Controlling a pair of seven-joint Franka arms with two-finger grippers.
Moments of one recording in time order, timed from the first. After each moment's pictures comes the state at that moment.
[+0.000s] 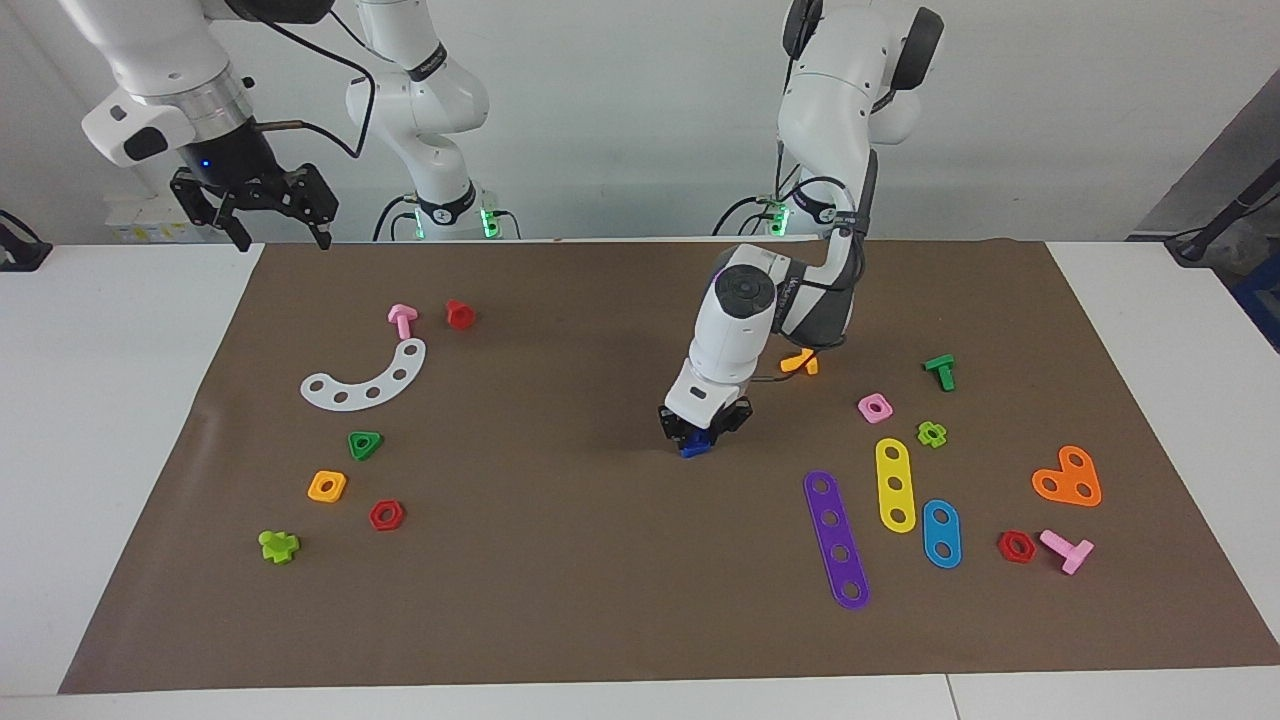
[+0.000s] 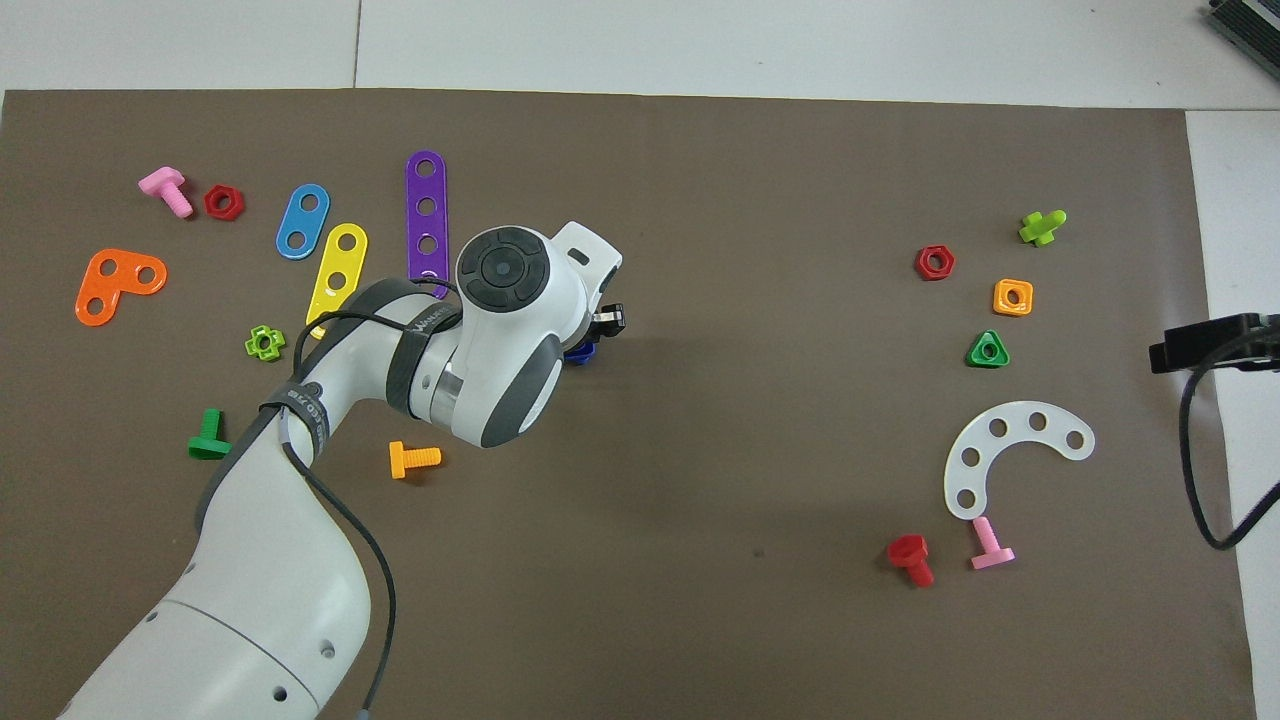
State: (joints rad) left arm -0.52 0.50 -0.05 -1.71 -0.05 2.29 -0.61; right arm 0.05 -0.09 -0.10 -1.61 0.00 1.53 -0.05
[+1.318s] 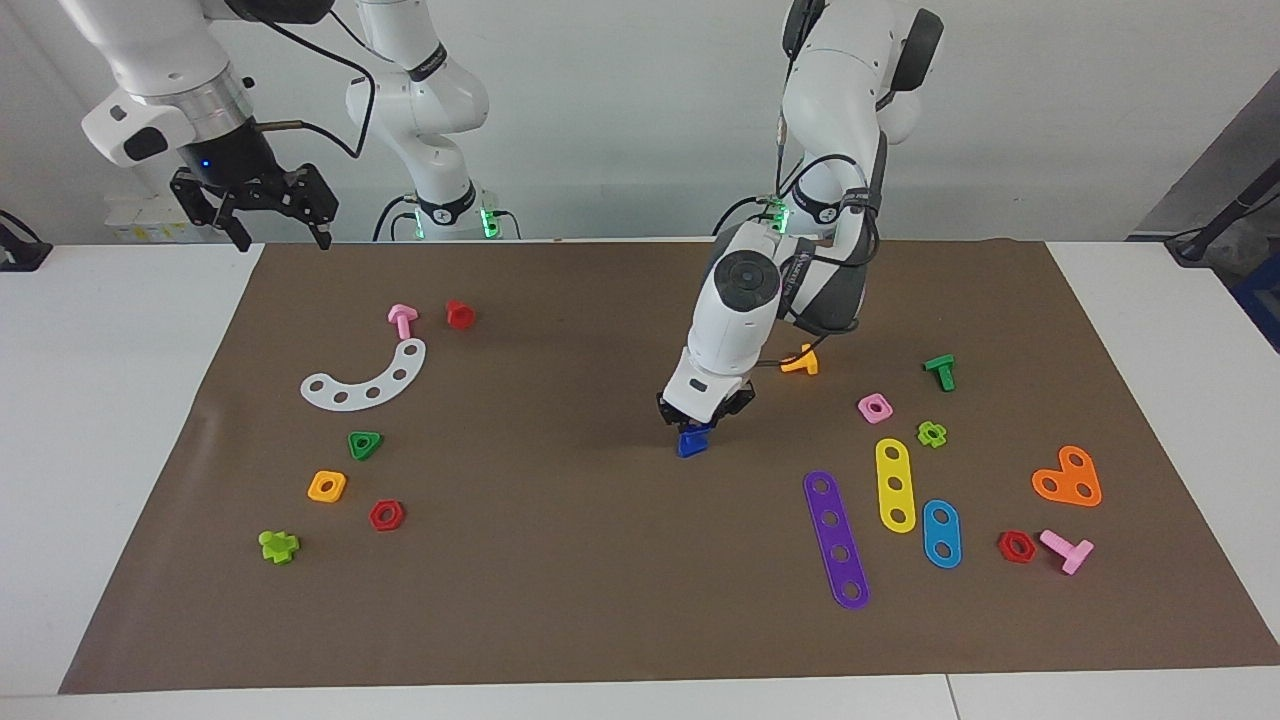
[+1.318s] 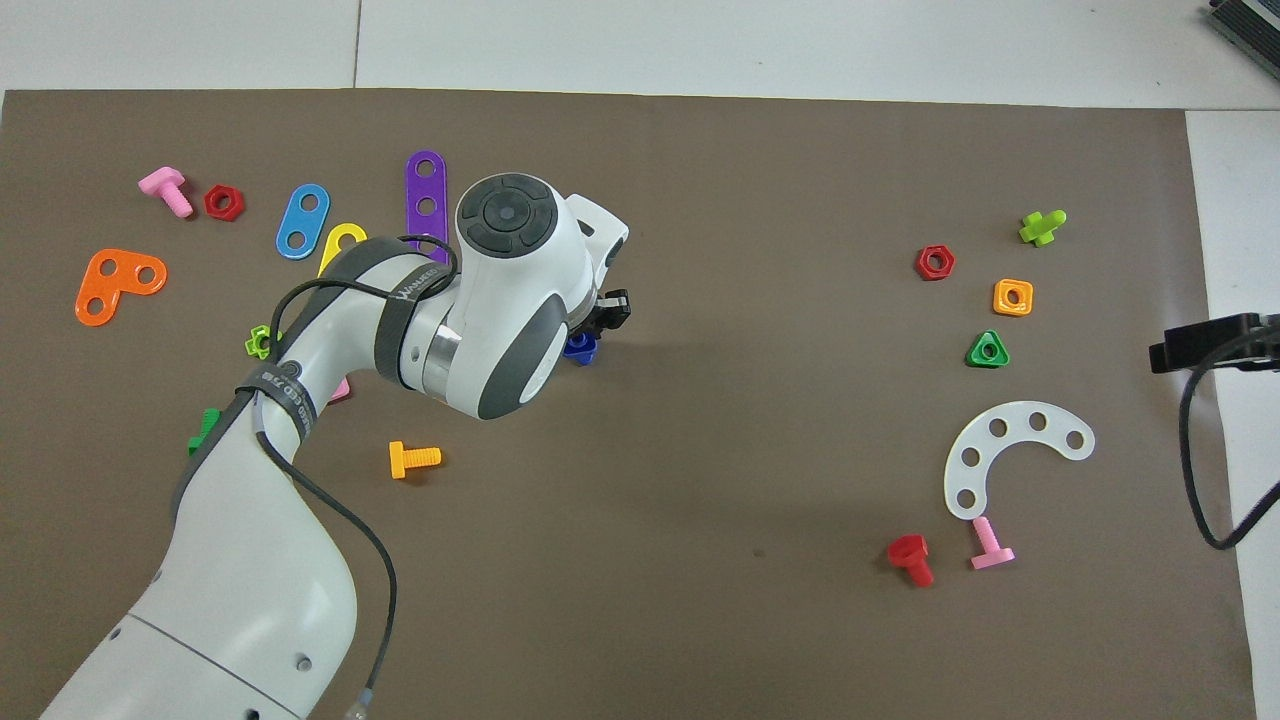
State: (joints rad) left arm -0.52 0.51 -0.03 -1.50 -0.07 1.99 -0.64; right arm 0.05 -0.09 -0.10 -1.61 0.00 1.53 -0.05
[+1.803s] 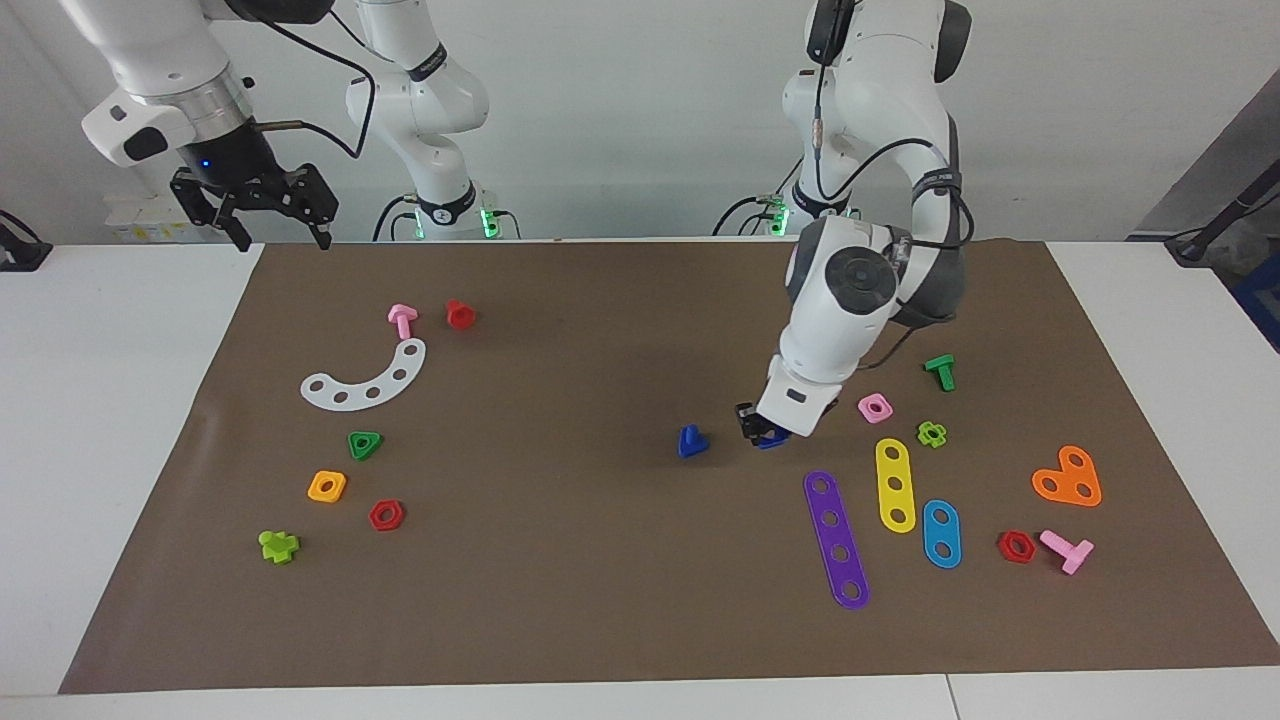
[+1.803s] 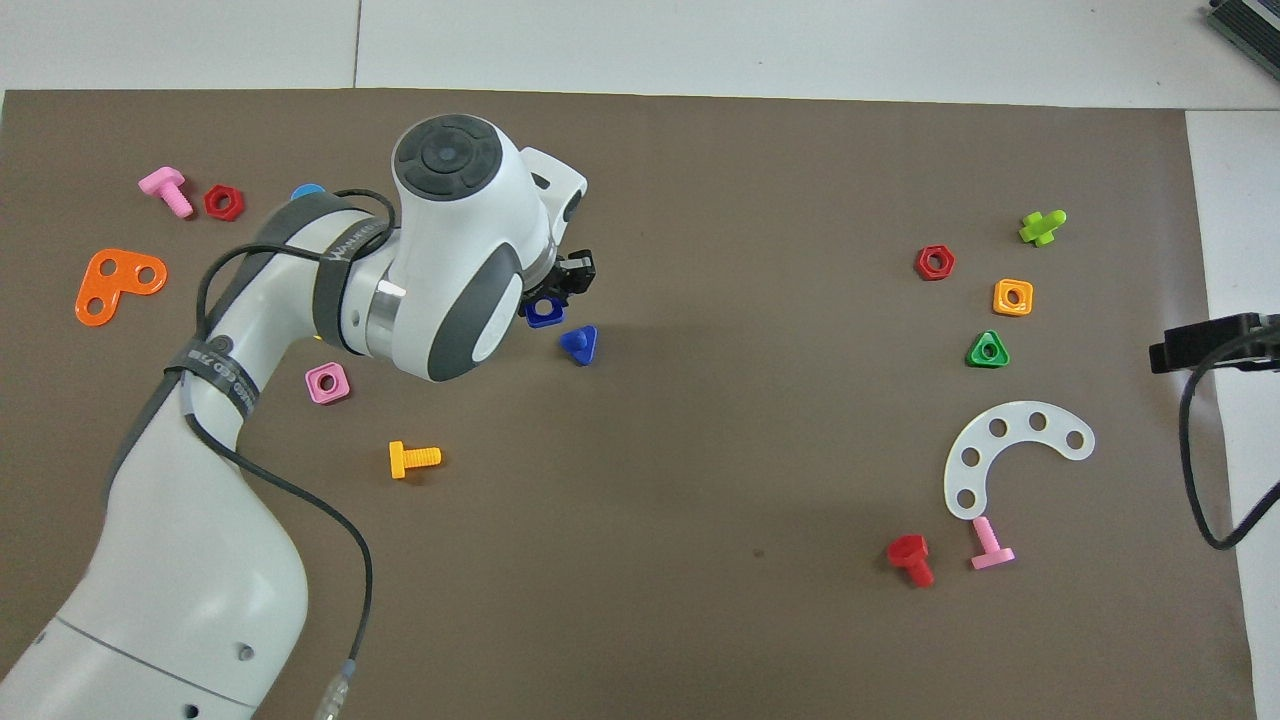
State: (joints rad) left arm -0.35 0.44 -0.02 -1.53 -0.07 1.93 -0.48; right arm 0.05 -0.09 -0.10 -1.61 0.00 1.53 -0.05
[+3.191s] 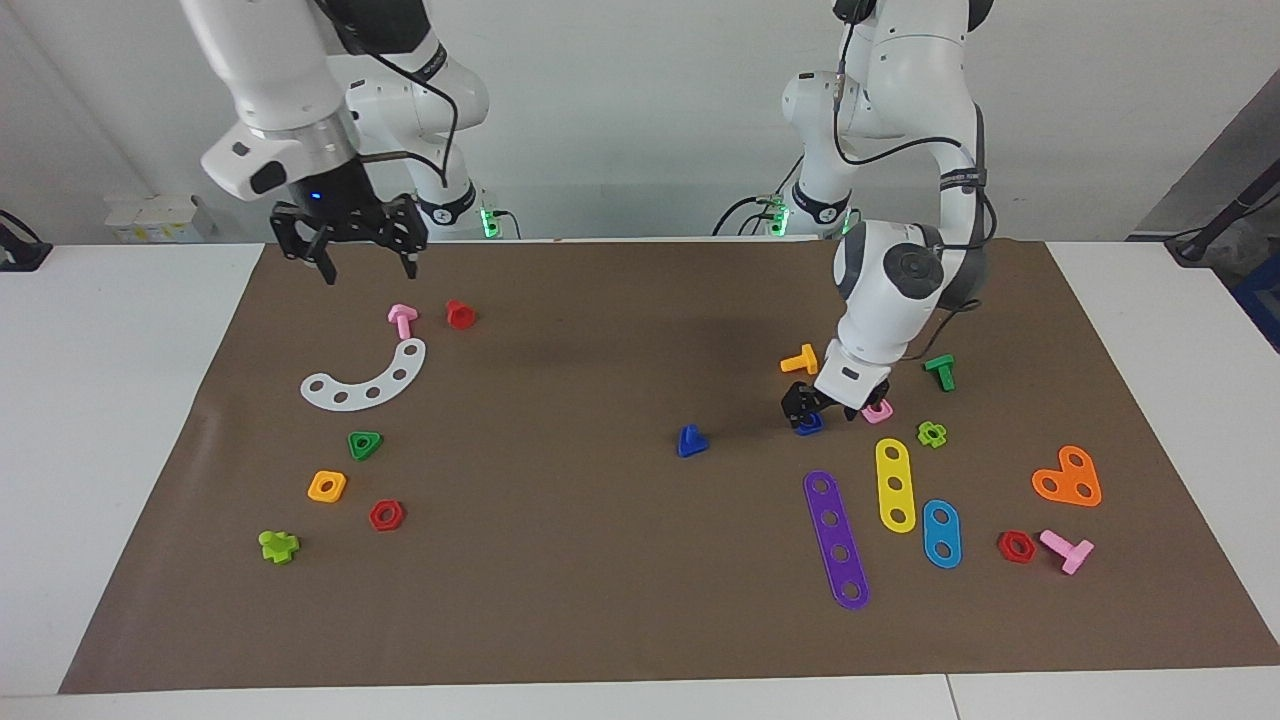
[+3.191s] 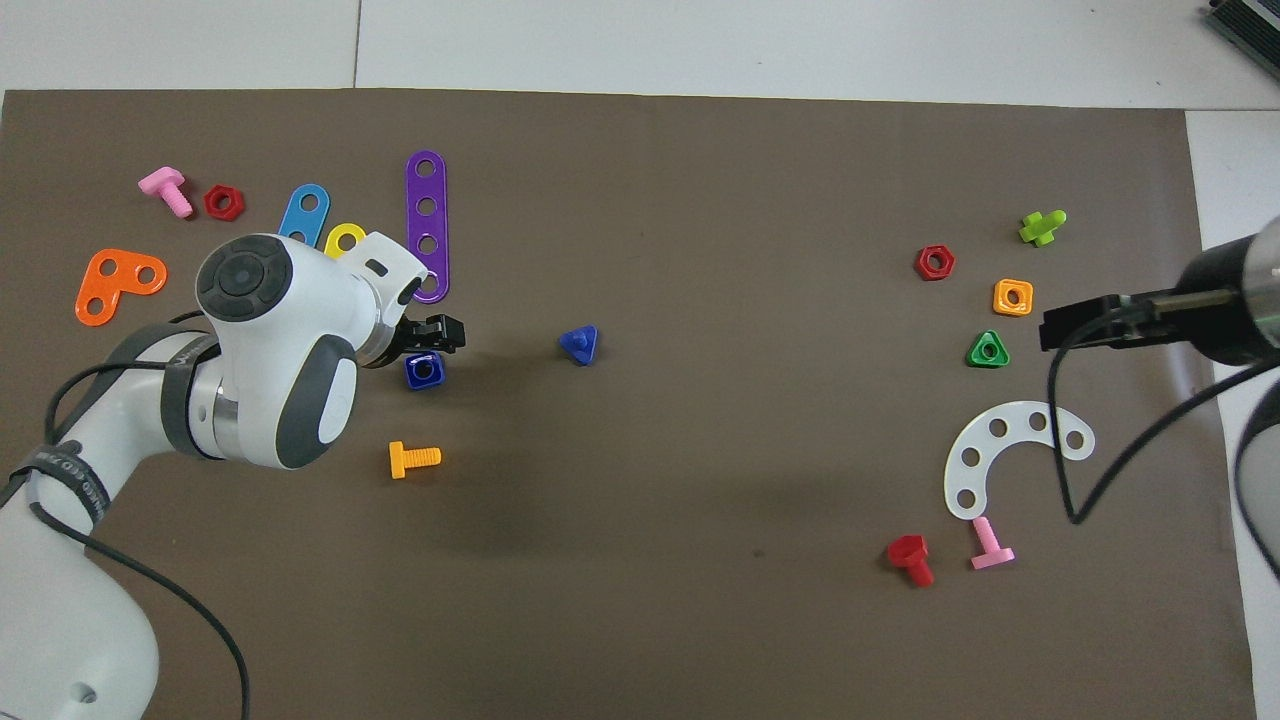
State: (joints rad) left arm -0.23 0.25 -0.01 -1.92 -0.07 2.18 -0.32; right arm 0.26 0.01 -0.03 -1.64 0.00 1.73 0.19
